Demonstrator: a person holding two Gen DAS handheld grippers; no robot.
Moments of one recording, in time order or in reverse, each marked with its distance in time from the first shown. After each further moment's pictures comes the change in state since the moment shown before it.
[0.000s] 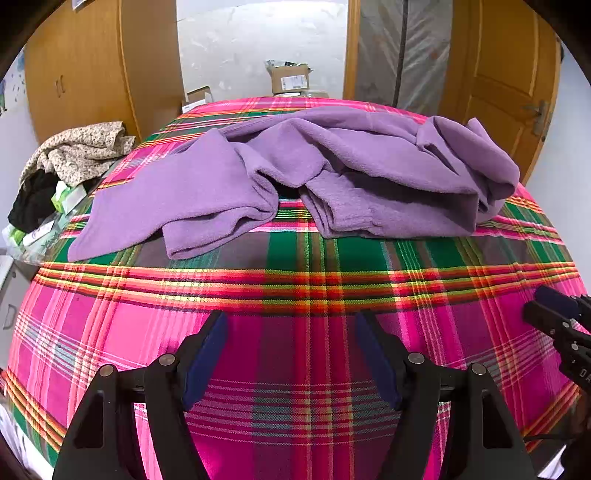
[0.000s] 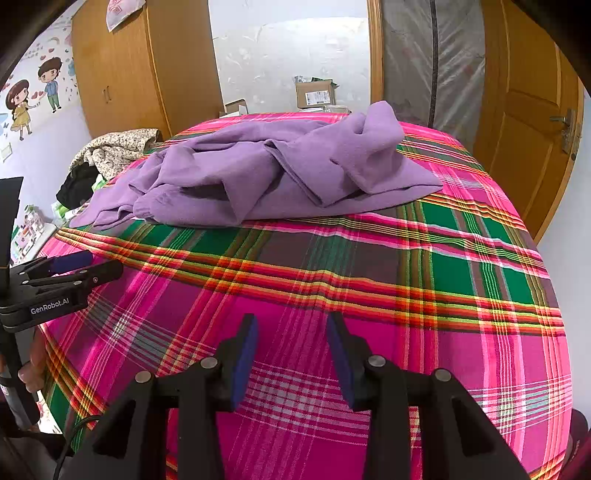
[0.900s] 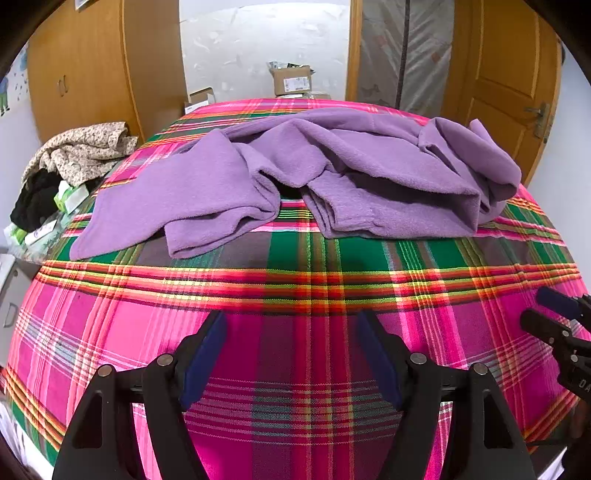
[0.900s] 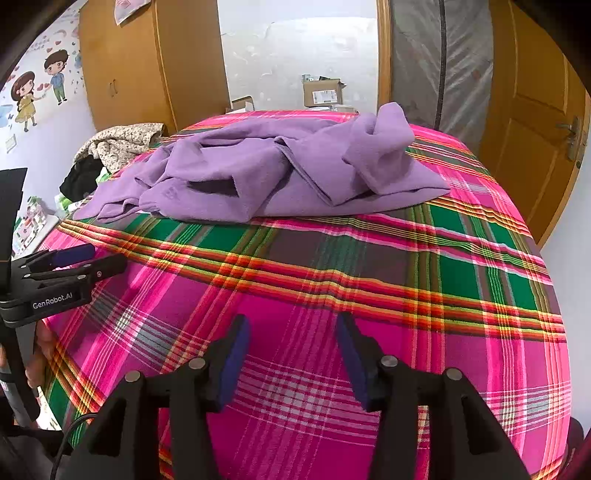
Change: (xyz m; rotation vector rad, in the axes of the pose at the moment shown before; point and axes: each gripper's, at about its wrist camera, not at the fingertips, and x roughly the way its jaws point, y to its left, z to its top) left arm 0.000 0.001 -0.002 -0.007 -0.007 0.012; right arm 0.002 0.005 0.001 -0.025 0.008 0.012
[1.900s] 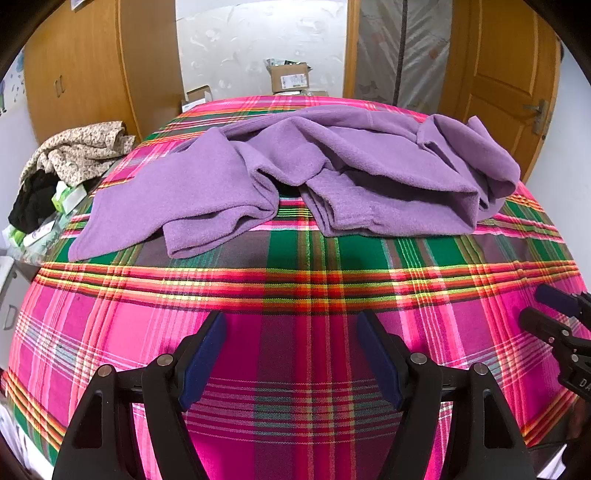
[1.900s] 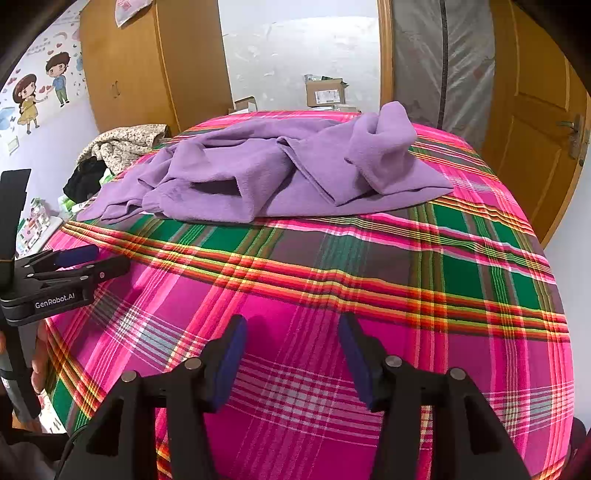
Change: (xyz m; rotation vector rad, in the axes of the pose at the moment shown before) left arm 0.000 0.001 0.001 0.009 0.013 -0.004; right arm 0.001 0.001 0.000 0.000 0.001 0.016
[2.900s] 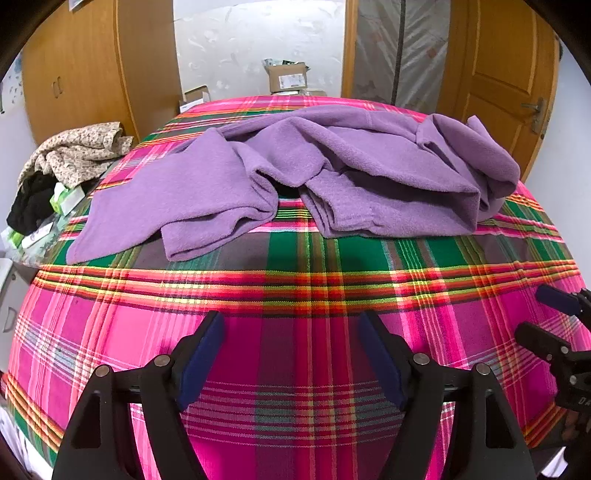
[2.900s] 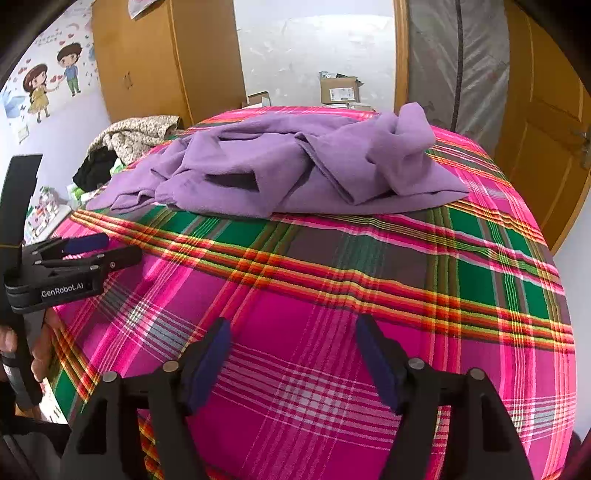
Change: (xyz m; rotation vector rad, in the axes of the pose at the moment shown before) left arm 0.002 0.002 0.002 0.005 0.001 -0.005; right arm 0.002 0.007 0.001 -0.055 0.022 0.022
